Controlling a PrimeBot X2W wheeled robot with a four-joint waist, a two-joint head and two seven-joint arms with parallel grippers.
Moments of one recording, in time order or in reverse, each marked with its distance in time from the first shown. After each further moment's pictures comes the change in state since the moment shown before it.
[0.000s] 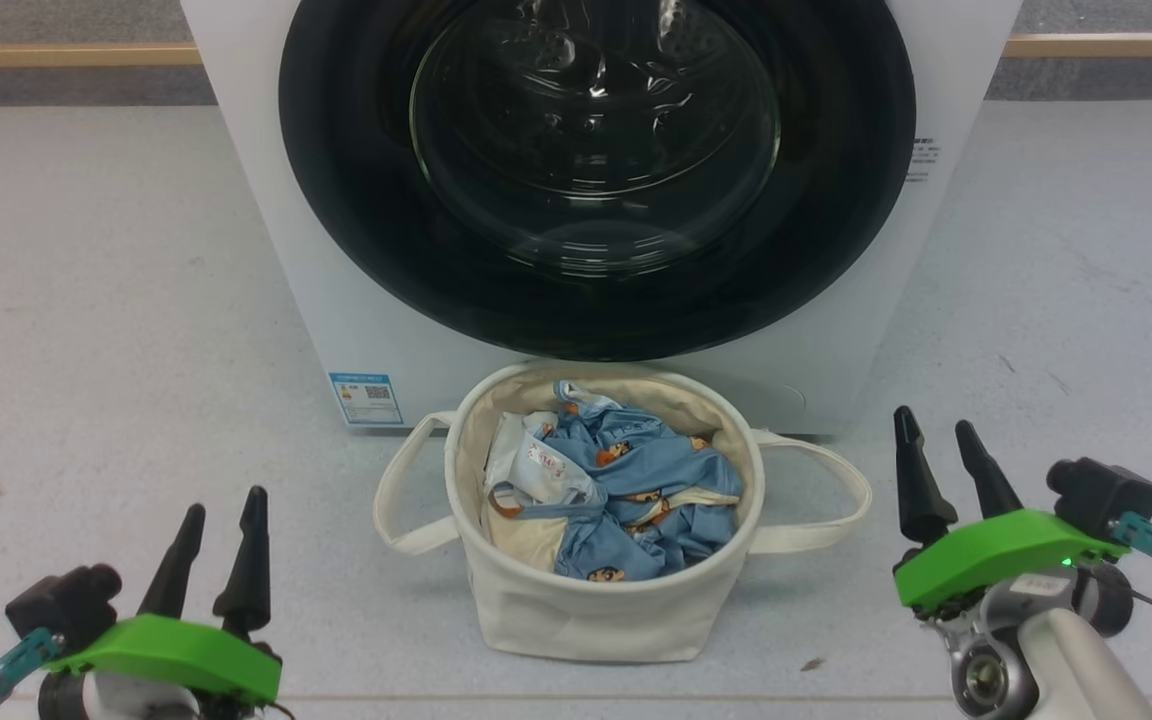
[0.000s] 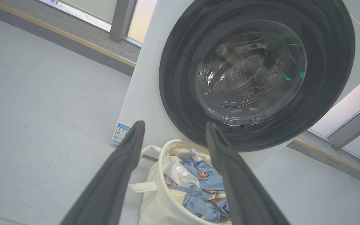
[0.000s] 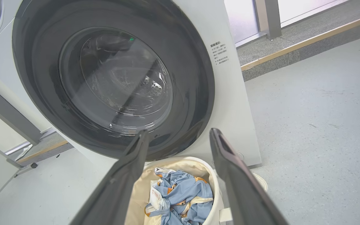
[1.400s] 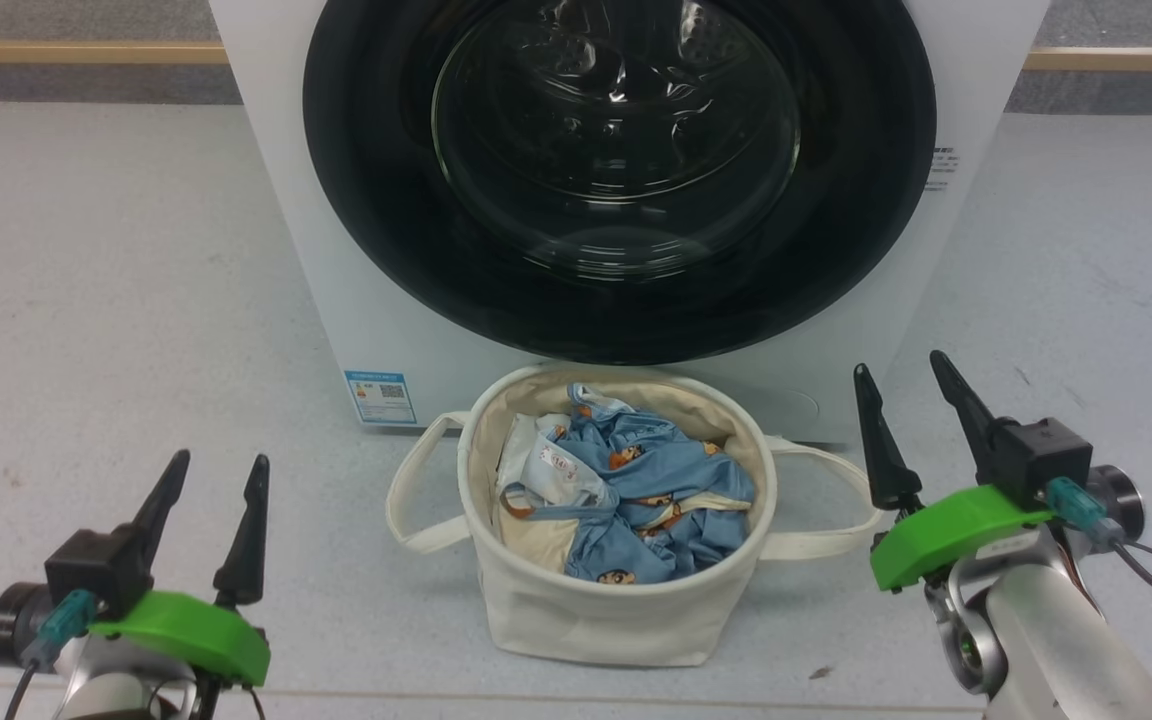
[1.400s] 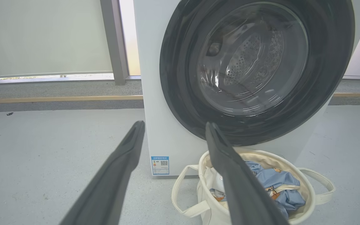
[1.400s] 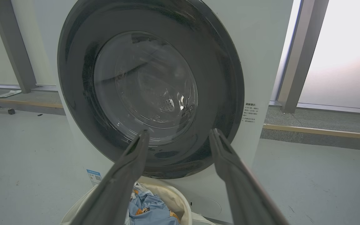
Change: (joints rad) left arm -0.071 0.044 -0.001 0.044 0.424 -0.010 -0.105; right arm -0.094 -0.053 0.096 0.036 -0.370 0.000 -0.103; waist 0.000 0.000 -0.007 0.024
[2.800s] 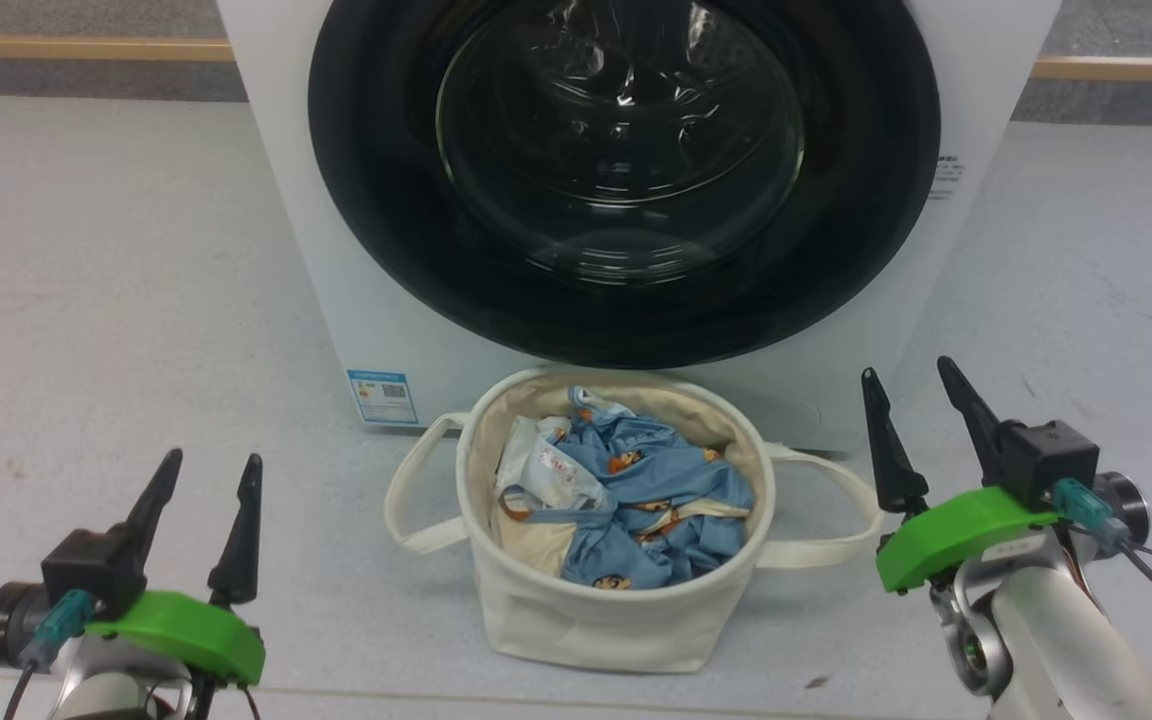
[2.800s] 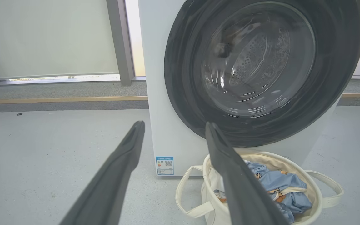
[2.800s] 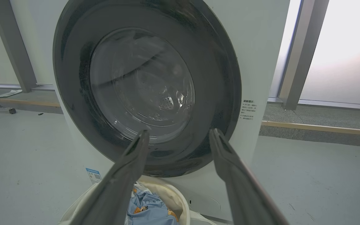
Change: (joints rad) left arm -0.001 -0.008 0.027 0.002 0.030 -0.007 0.000; right arm 0.000 0.000 -0.012 0.019 0.011 0.000 0.000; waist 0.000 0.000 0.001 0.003
